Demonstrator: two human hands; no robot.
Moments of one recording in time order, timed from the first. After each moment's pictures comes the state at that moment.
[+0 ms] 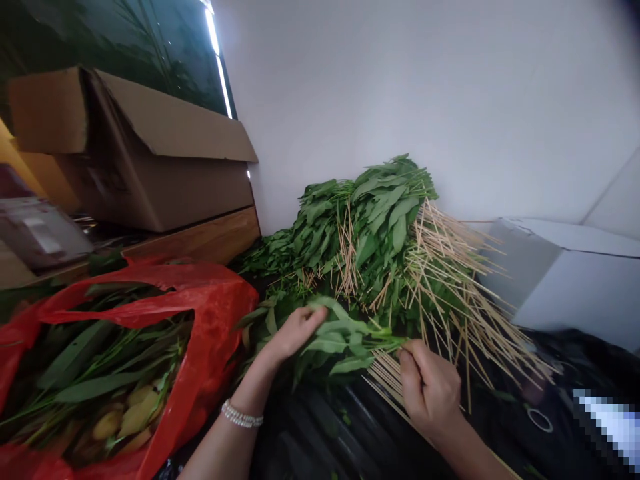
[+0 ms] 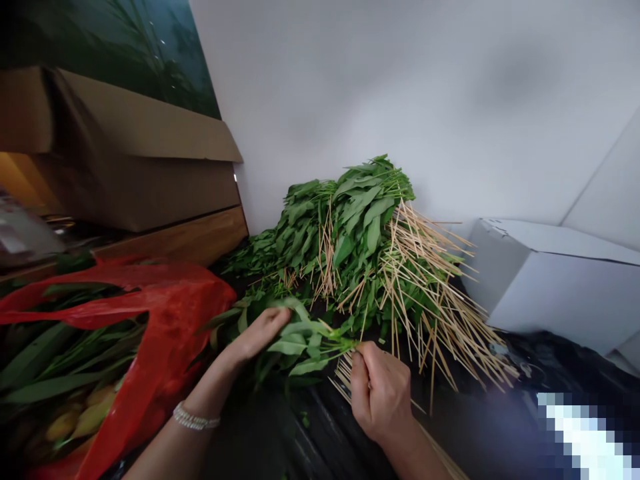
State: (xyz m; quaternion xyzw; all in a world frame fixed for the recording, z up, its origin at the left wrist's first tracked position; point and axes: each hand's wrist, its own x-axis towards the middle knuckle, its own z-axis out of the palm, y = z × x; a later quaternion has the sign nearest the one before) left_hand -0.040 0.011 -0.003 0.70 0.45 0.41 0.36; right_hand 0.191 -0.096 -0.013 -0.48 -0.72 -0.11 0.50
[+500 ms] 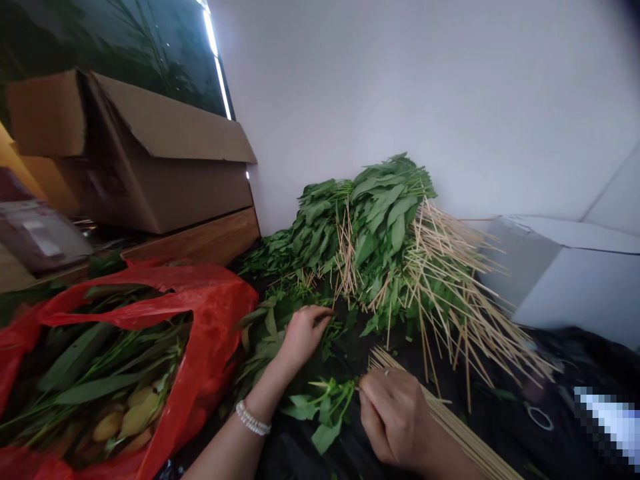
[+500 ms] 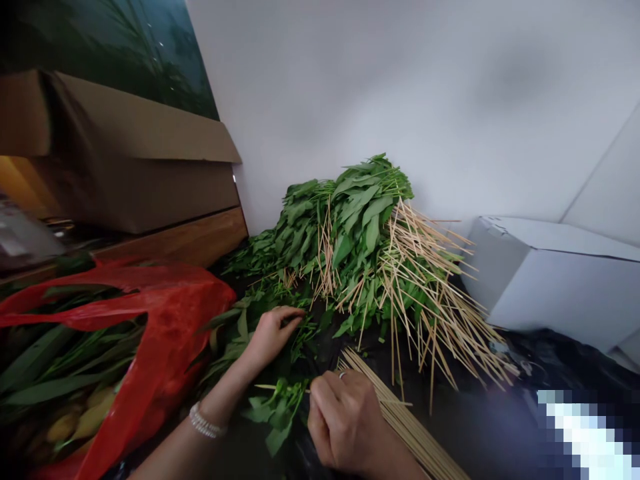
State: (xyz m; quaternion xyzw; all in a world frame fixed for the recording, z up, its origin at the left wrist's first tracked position) left_hand -0.021 0.014 -0.019 0.79 0.46 0.37 0.15; right_hand 0.162 -0.108 -0.020 -0.35 -0.85 -0.12 0.38
